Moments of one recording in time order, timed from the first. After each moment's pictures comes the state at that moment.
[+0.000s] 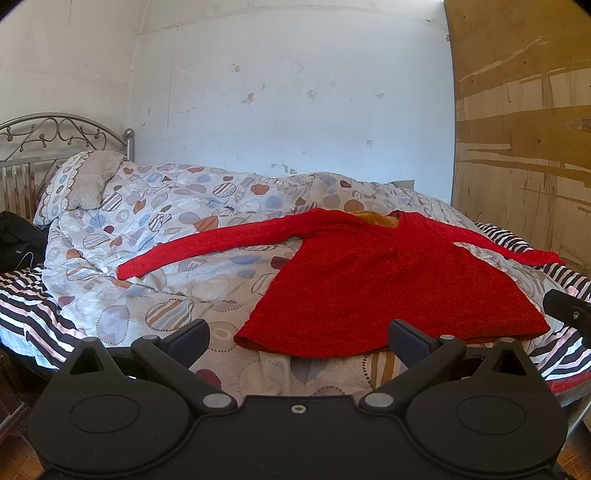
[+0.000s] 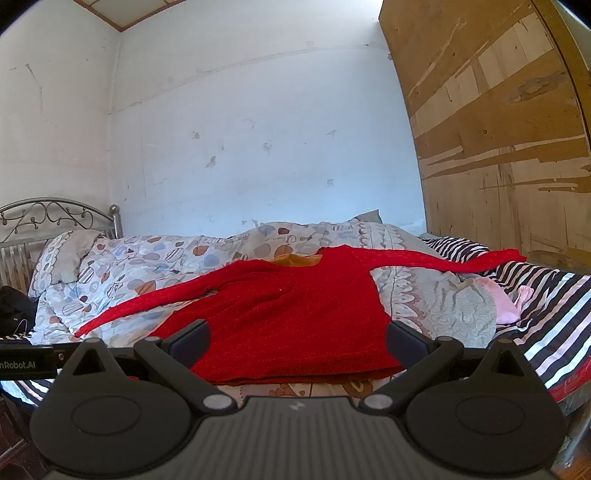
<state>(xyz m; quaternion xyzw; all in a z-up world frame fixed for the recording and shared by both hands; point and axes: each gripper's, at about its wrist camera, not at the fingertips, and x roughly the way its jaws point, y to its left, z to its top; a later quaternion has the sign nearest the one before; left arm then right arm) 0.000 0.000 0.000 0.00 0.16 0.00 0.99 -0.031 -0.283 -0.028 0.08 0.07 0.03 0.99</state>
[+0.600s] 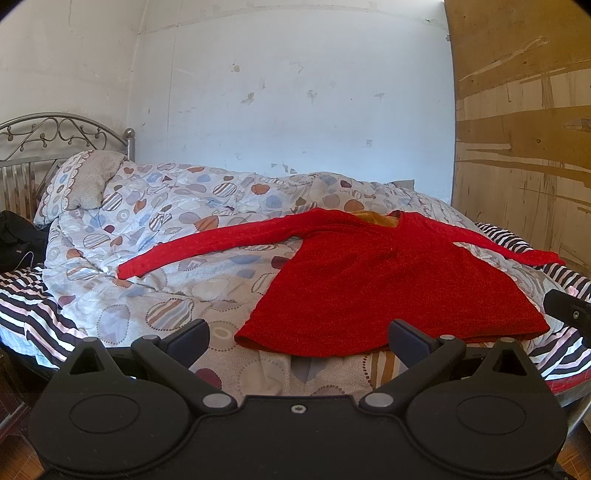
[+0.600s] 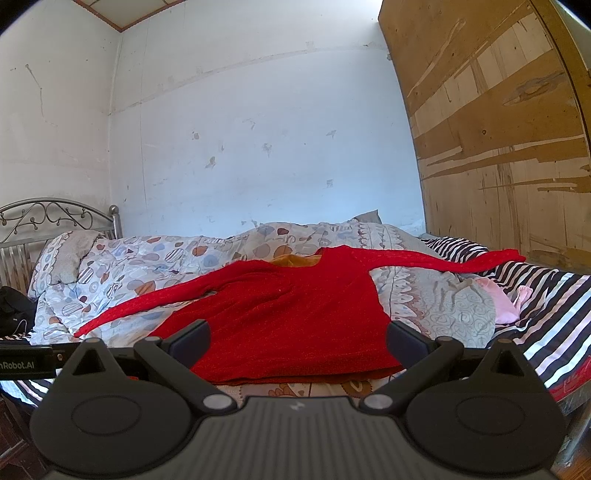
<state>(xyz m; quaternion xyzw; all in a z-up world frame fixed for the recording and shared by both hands) 0.000 0.000 0.000 0.00 0.16 0.00 0.99 -0.032 -0.284 -0.029 0.08 0.07 0.03 0.99</state>
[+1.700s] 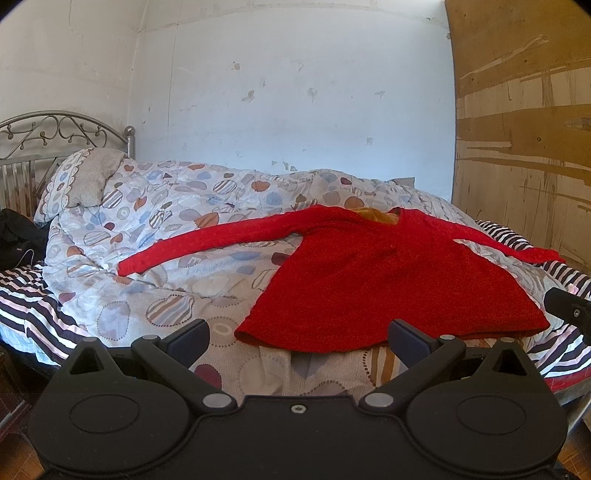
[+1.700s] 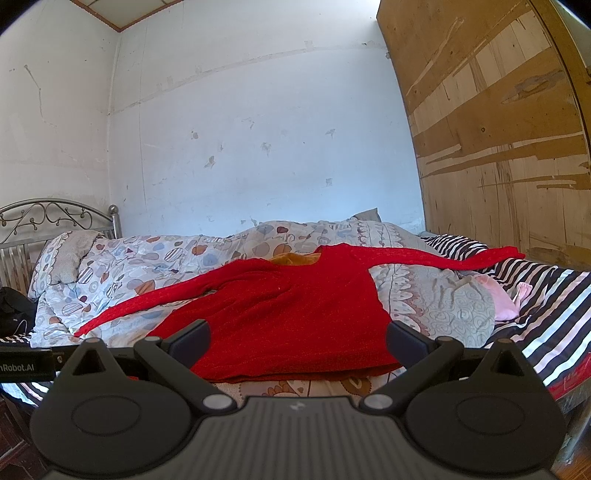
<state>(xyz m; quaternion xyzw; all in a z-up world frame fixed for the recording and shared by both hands) 0.000 0.000 0.000 0.00 0.16 0.00 0.99 -0.032 -0.286 -0.028 0.08 0.07 0.03 0.99</state>
